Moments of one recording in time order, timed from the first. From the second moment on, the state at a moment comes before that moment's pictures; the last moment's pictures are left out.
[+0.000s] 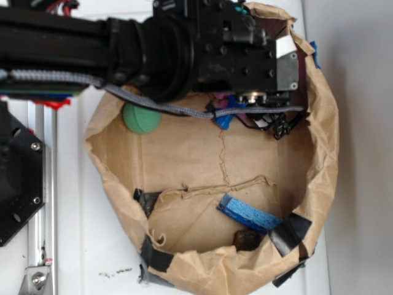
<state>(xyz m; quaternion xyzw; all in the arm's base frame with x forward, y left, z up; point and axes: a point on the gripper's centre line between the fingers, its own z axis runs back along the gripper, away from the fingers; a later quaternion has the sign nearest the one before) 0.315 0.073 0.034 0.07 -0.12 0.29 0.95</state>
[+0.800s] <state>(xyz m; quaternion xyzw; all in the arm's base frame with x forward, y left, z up) 0.270 0.034 0.080 0.03 -0.07 0.16 0.99</state>
